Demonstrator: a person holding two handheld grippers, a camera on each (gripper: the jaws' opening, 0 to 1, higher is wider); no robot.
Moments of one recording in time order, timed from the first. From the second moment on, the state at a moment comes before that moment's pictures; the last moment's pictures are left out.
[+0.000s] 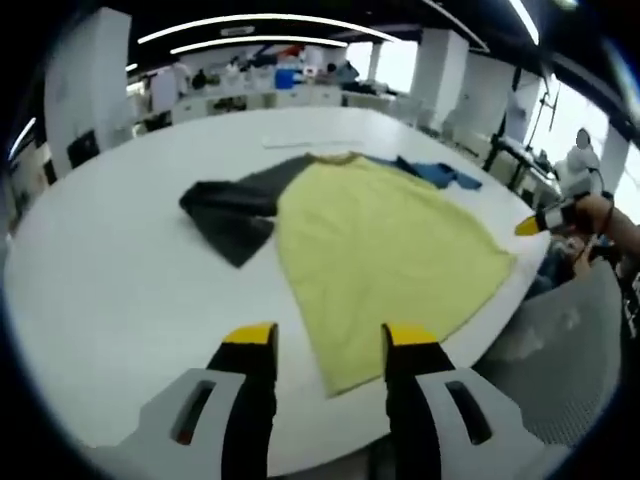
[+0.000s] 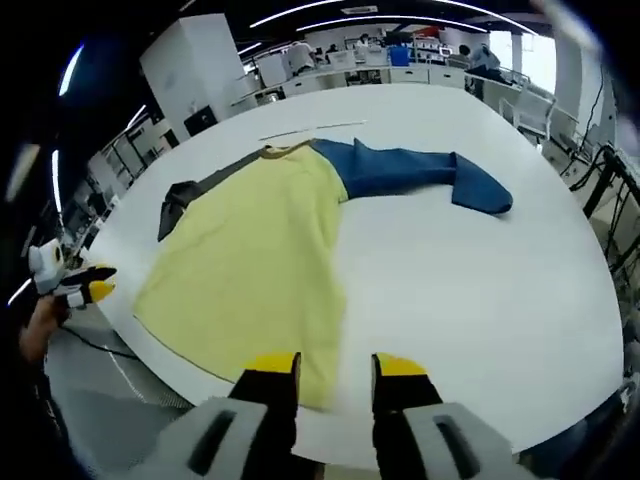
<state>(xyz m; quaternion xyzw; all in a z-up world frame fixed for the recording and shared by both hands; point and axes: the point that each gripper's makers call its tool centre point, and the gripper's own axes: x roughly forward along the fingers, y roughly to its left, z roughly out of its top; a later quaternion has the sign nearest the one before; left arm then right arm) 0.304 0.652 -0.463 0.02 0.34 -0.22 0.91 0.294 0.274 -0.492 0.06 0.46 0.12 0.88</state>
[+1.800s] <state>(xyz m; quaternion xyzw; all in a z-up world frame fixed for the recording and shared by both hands) 0.332 0.653 -0.443 0.04 0.26 -0.22 0.94 0.484 0.298 -0.530 0.03 0.41 0.10 0.91</state>
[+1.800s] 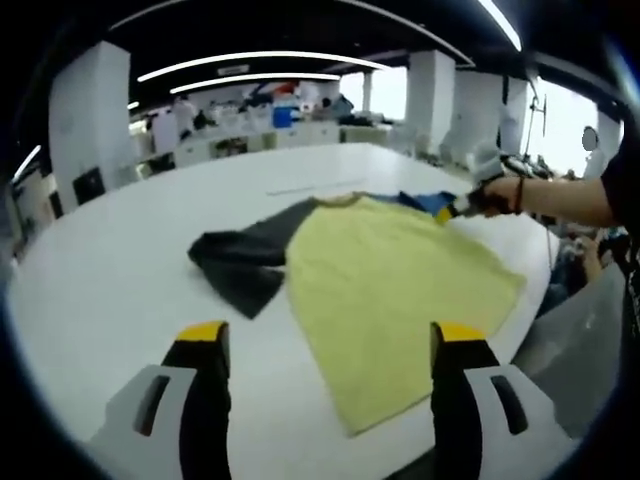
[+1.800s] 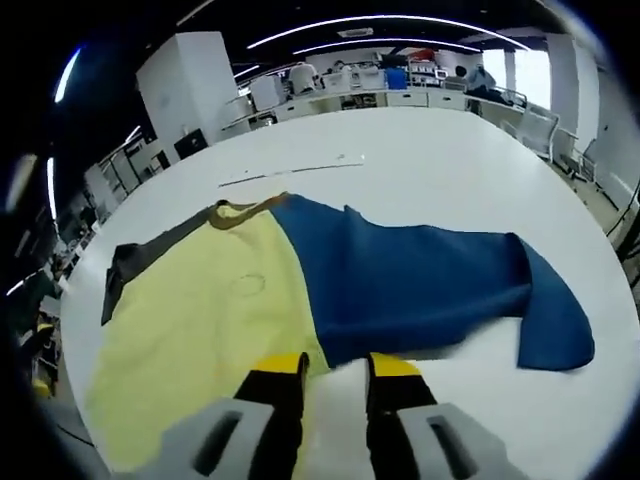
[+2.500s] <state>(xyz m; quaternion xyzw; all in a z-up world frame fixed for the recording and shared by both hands) 0.335 0.655 -0.441 0.05 0.26 -0.22 0.94 0.495 0.285 -0.529 0.02 0.40 0.10 0.91</state>
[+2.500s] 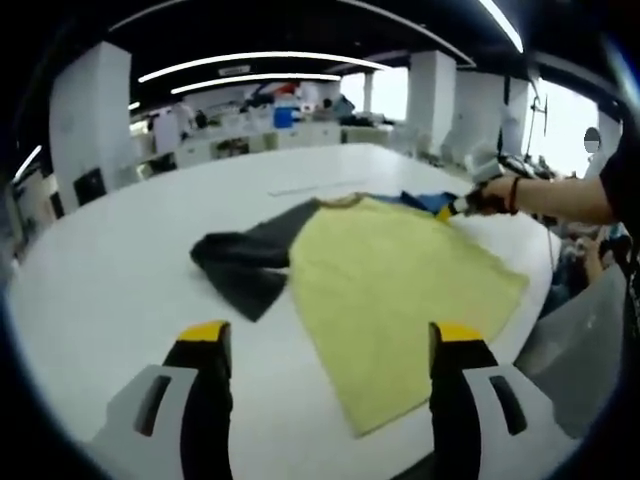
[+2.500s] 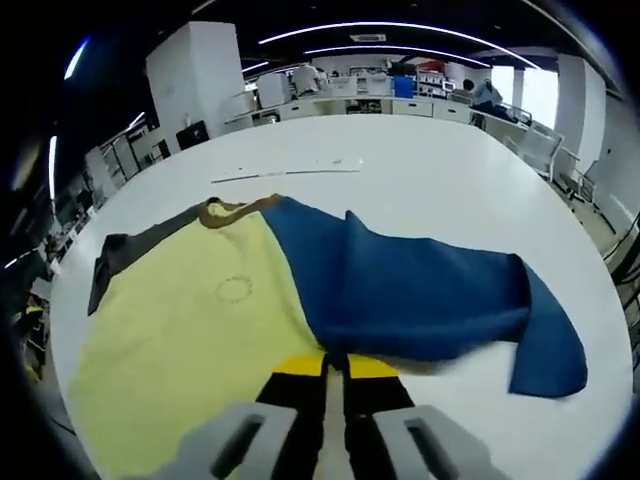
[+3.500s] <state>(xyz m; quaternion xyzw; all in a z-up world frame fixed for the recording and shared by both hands) 0.340 0.646 -0.429 0.05 0.24 -0.22 0.94 0.478 0.221 -0.501 0.01 0.38 0.04 0.92</state>
